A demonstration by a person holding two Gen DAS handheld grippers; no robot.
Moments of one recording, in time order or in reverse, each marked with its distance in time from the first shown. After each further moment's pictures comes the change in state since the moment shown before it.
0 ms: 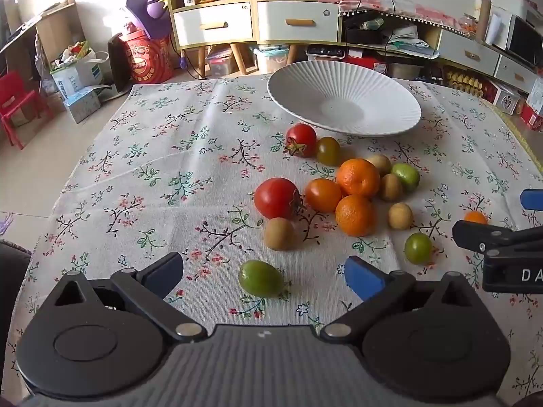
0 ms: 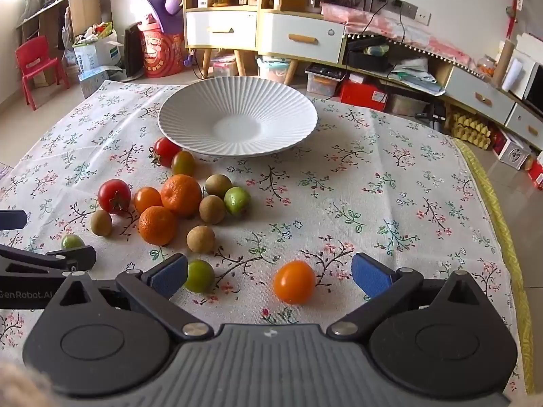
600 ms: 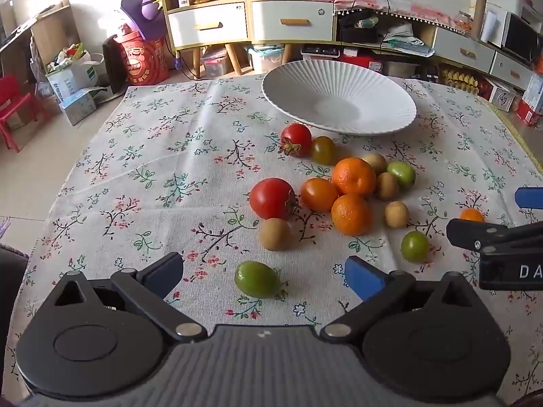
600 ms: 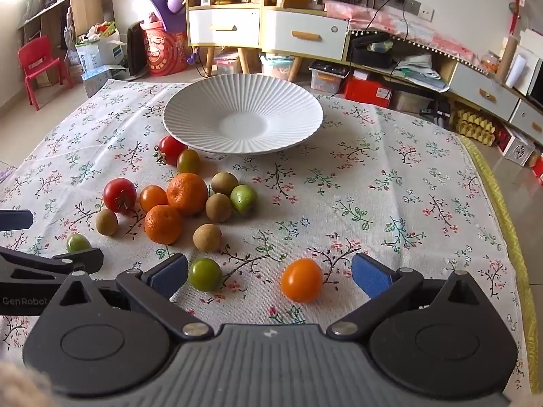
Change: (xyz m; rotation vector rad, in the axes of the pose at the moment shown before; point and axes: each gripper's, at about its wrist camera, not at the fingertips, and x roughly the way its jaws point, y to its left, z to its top) left arm 0.002 -0.001 0.000 0.020 0.003 -0.004; right arm 0.004 0.002 0.001 0.008 0.011 0.011
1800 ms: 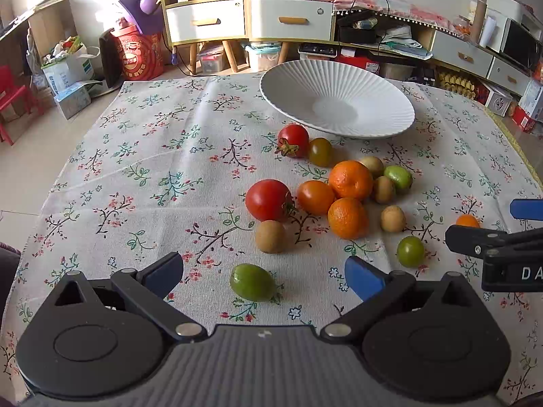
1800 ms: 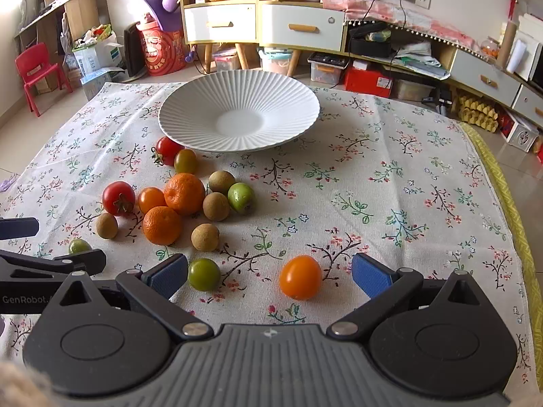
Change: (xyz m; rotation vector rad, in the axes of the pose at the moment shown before) left arm 0.001 0.003 0.003 -0.020 0.008 -0.029; right arm 0.000 -0.008 0.003 0.035 0.026 0.027
